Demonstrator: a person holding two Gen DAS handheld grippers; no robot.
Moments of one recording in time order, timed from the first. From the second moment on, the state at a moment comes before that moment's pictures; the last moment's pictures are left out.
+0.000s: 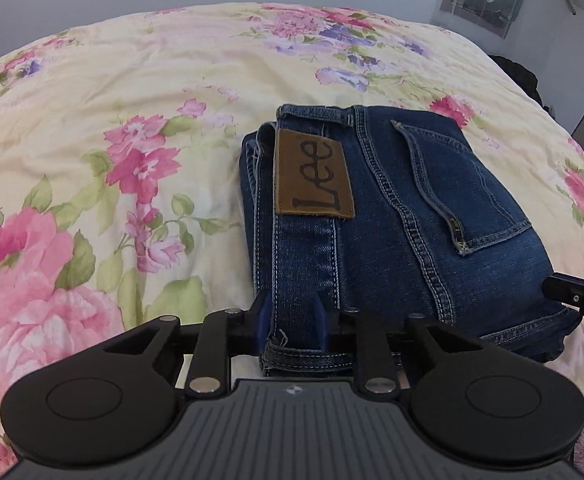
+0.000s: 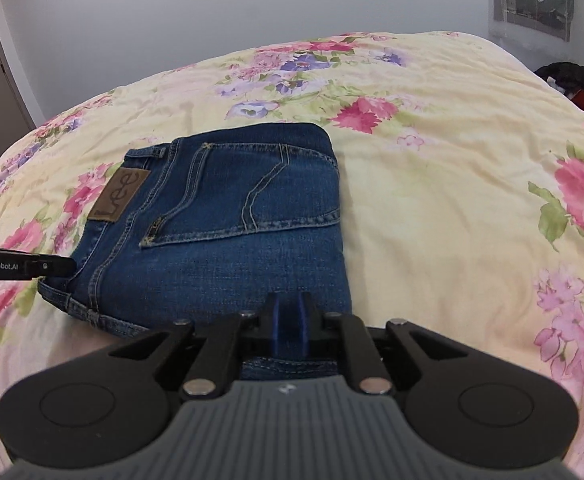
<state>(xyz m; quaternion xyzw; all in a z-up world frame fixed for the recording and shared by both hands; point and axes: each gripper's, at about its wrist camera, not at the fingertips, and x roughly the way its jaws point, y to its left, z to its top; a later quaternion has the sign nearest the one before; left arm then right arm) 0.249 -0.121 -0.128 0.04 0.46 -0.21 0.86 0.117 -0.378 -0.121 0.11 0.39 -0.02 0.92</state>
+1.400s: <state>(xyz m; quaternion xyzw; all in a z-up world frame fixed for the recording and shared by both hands) 0.371 -0.080 -0.191 -0.30 0.49 -0.29 0.76 0.224 -0.489 -0.191 0.45 0.39 0.07 0.80</state>
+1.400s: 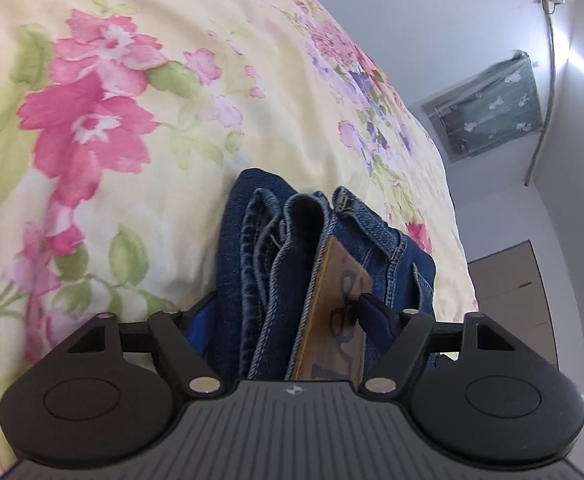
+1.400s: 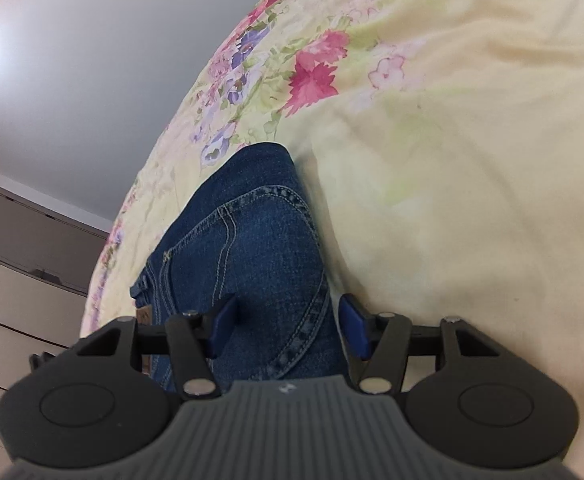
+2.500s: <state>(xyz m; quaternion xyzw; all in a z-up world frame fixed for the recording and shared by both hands) 0.349 0.108 -0.030 -0.06 0.46 -0.18 0.87 0.265 -0.240 -0.099 0.38 0.41 0.21 0.80</state>
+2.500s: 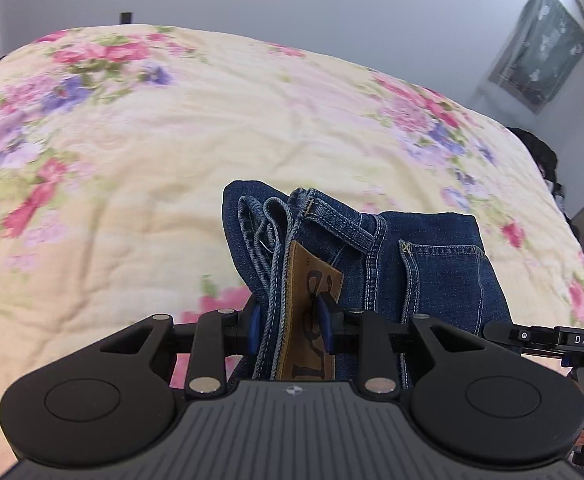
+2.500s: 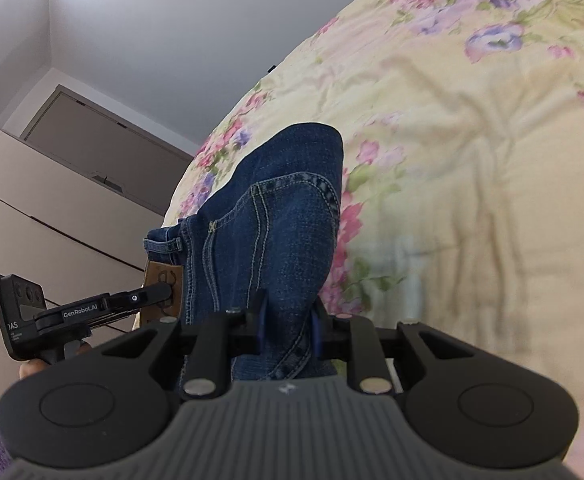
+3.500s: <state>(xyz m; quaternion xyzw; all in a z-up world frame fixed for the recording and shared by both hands) 0.377 0.170 -0.134 -0.09 0.47 -0.15 0.87 0.323 -0.147 -0.165 0.23 0.47 0.17 0.83</state>
